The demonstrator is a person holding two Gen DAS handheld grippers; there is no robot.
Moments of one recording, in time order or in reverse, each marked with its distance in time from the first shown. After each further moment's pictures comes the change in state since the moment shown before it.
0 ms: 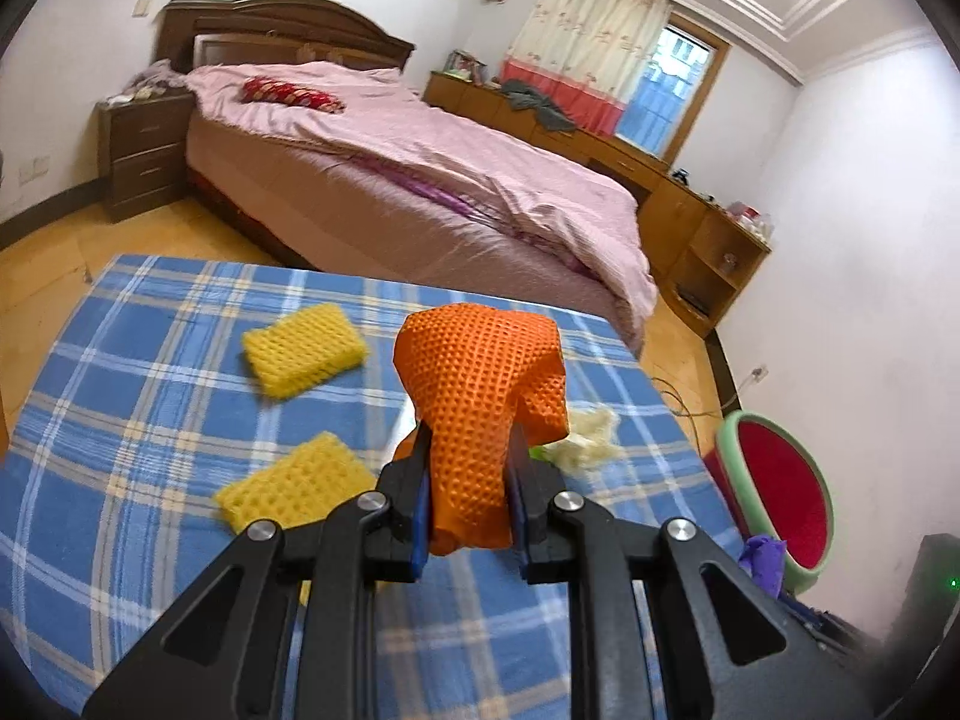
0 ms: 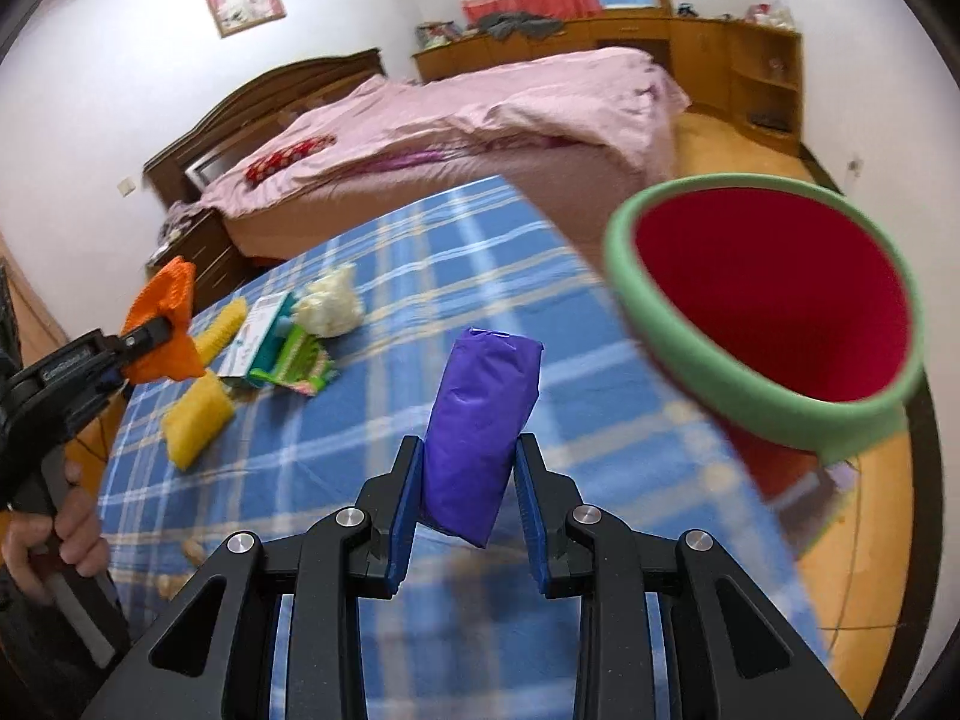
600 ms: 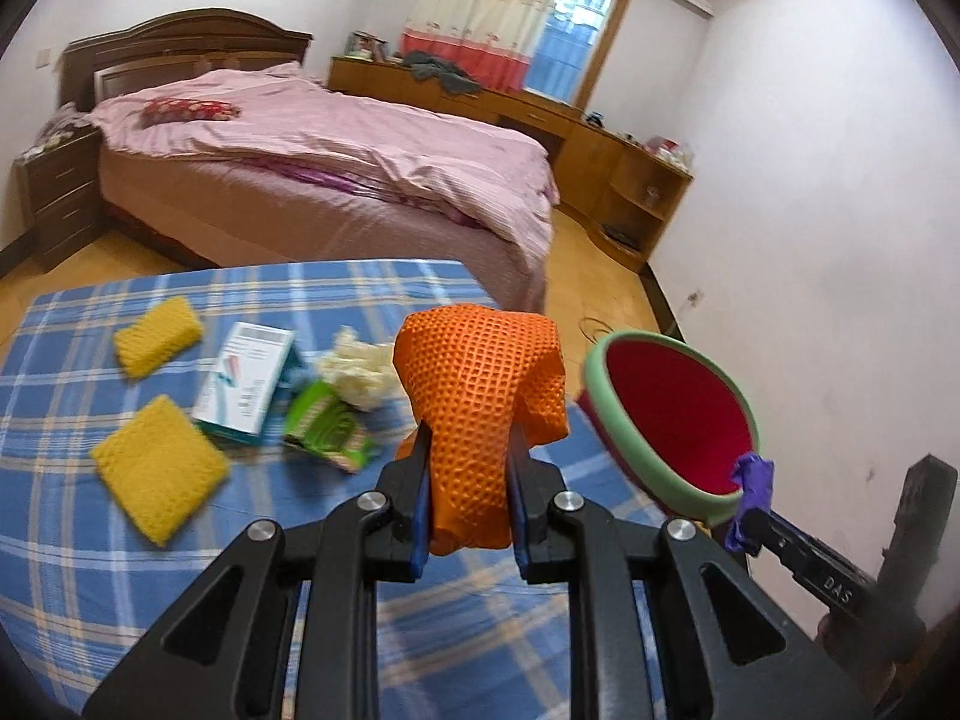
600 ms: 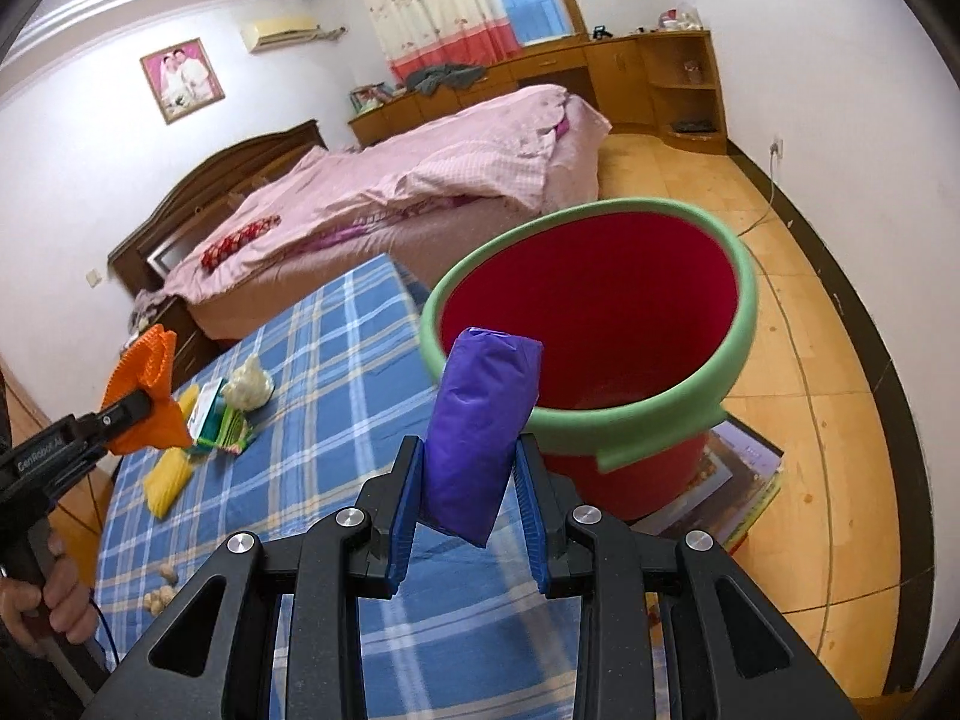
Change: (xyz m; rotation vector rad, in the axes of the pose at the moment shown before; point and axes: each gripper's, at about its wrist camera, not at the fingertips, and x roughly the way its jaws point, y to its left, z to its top) left arm -0.014 -0.117 -0.031 0.176 0.089 -0.128; right arm -0.059 -0.091 -0.002 0.146 -0.134 -0.049
